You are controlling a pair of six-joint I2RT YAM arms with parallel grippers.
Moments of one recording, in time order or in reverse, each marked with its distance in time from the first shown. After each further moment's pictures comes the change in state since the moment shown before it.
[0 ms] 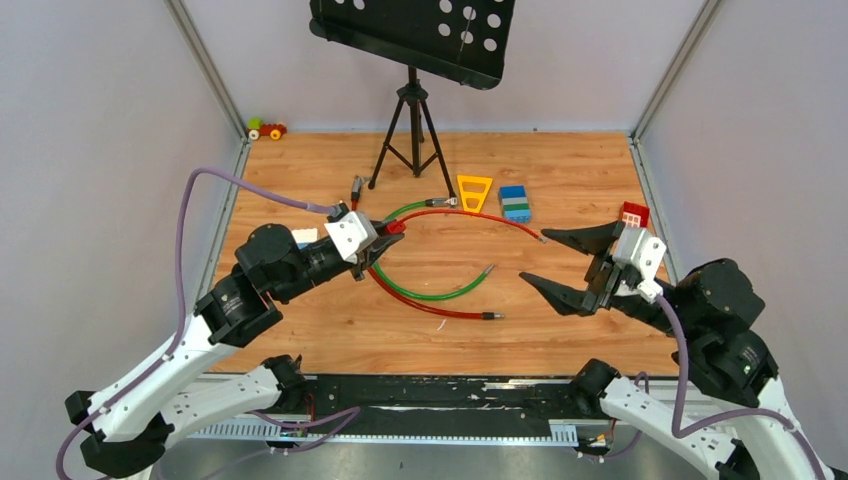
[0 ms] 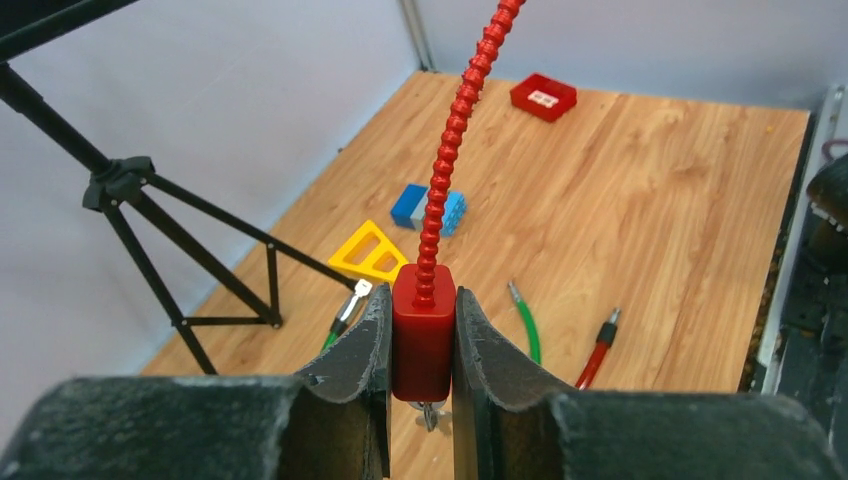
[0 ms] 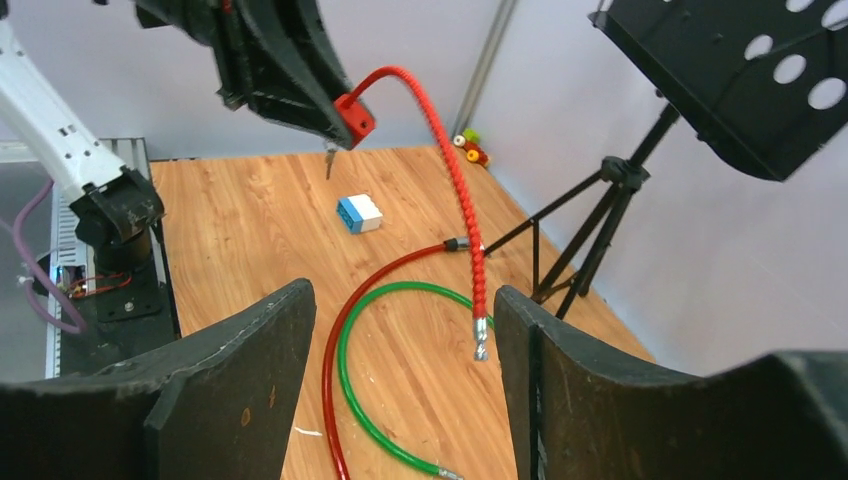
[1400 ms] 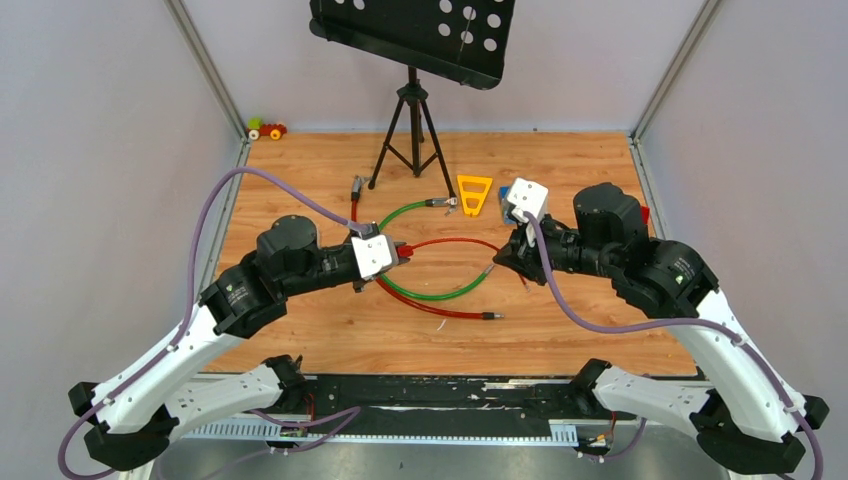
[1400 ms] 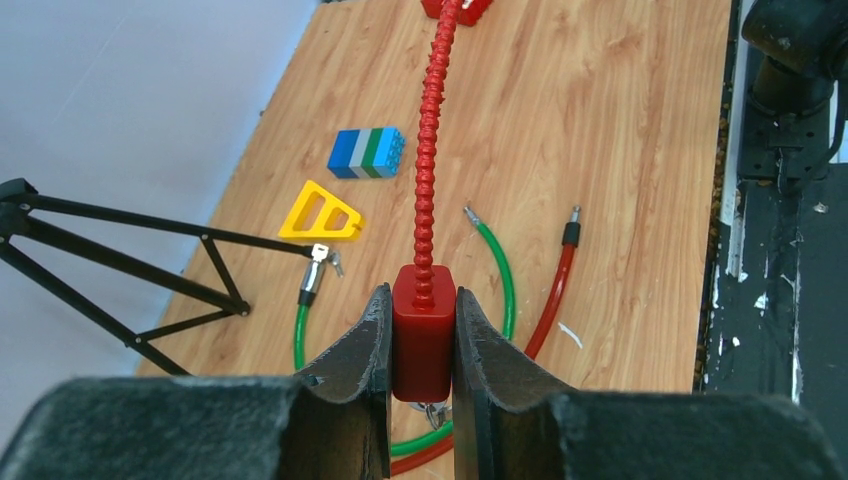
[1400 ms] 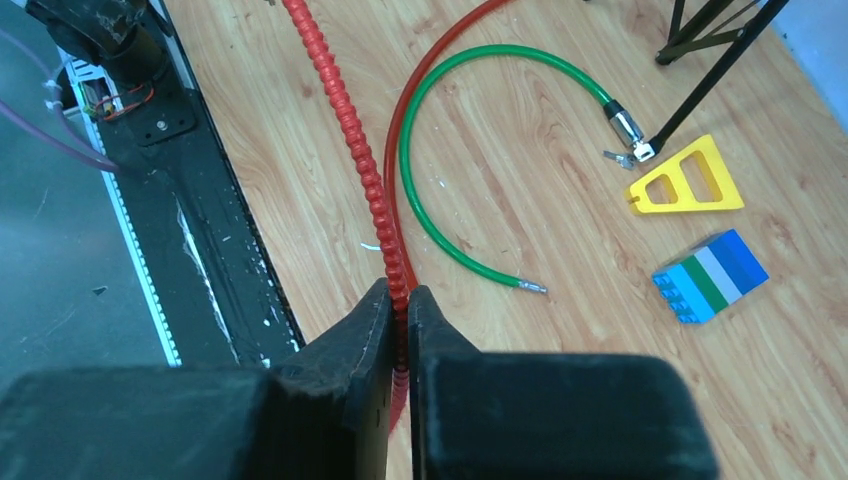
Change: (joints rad) left arm 0.000 0.061 0.072 -0.247 0.163 0.191; right arm 0.000 0.446 0.326 -0.525 0.077 0.027
